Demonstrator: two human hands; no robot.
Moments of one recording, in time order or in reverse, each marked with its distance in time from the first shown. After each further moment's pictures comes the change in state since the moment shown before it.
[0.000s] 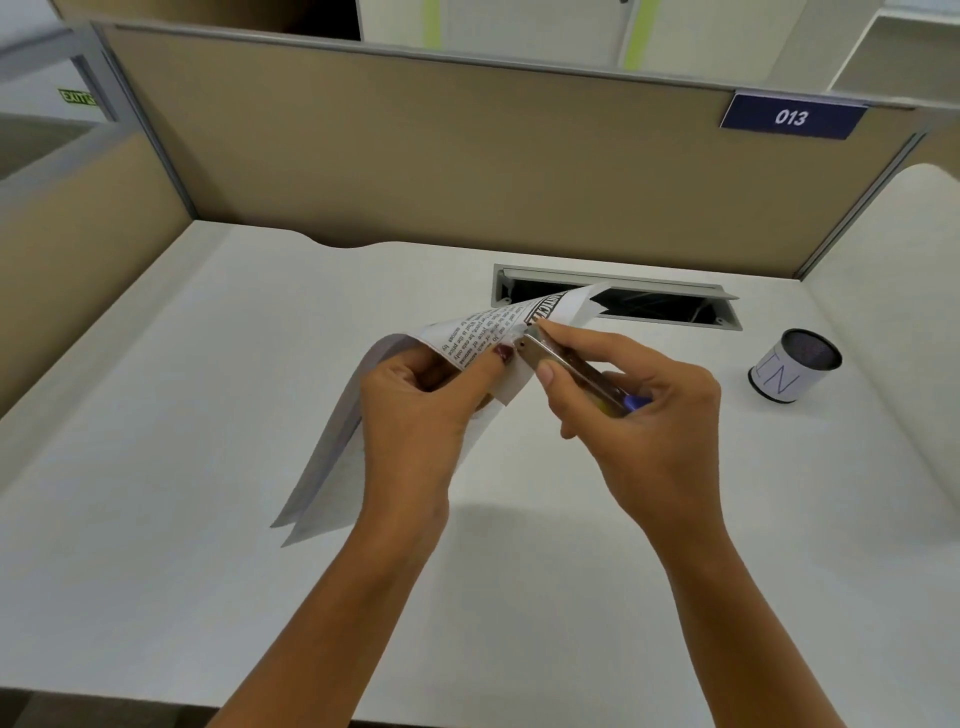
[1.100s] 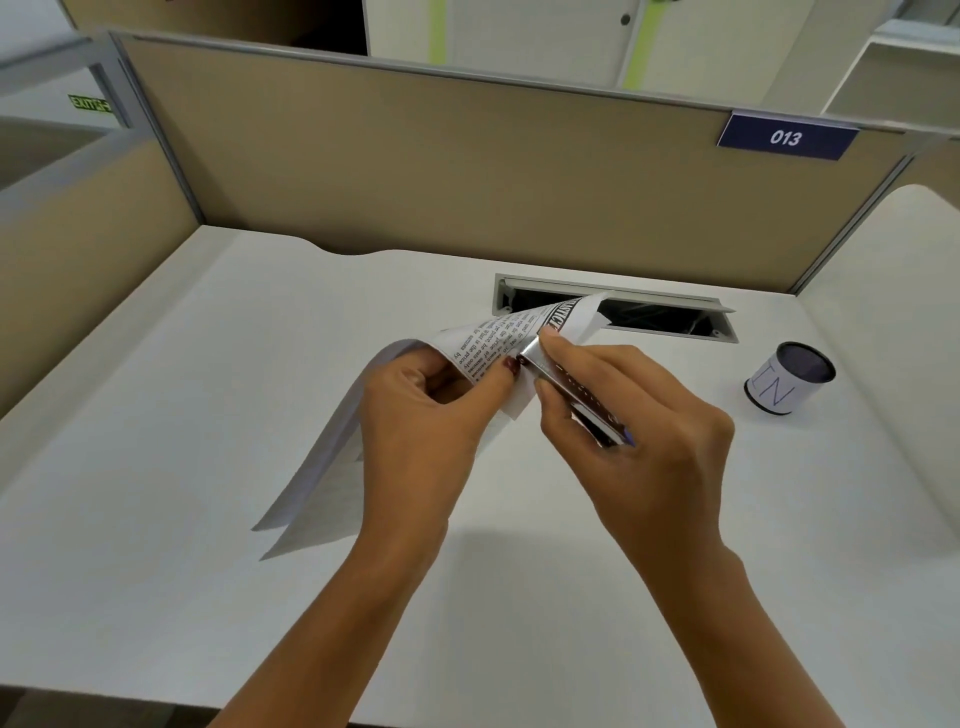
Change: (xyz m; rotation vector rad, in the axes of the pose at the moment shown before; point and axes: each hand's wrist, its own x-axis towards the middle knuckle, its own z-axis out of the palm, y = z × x) left_hand -0.011 0.010 -0.005 0.128 0.022 0.044; right_hand -0.012 -0.006 0.000 -0.415 0.060 -0.458
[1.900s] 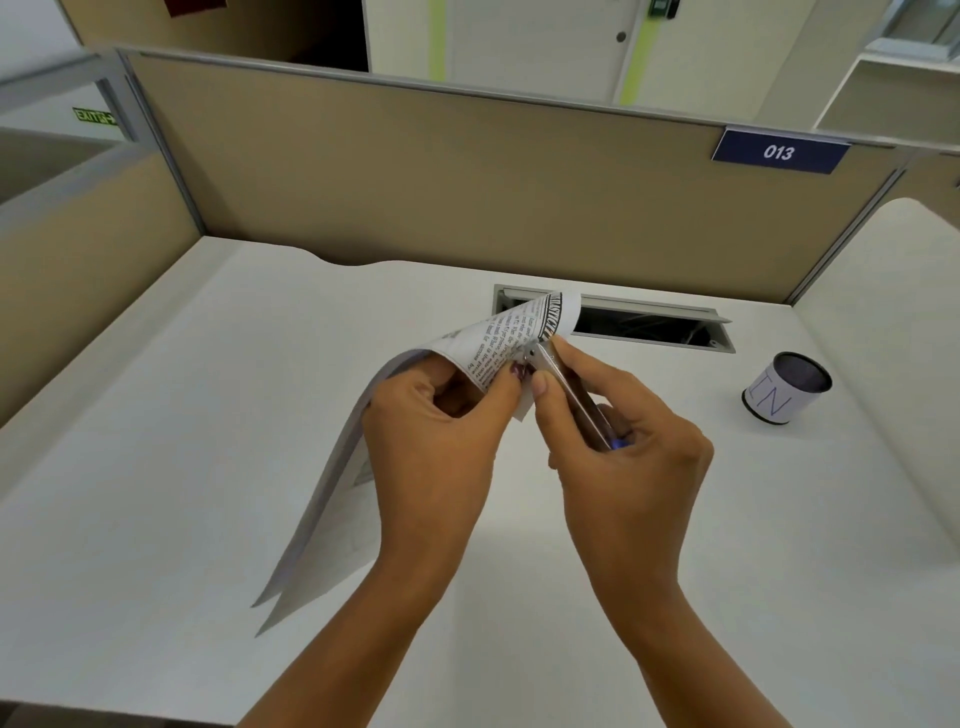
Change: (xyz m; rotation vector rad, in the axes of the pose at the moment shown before) left_hand -0.006 0.003 0.006 0.047 0.073 0.105; right_hand -0.003 -0.028 0.015 0.322 0.185 0.489
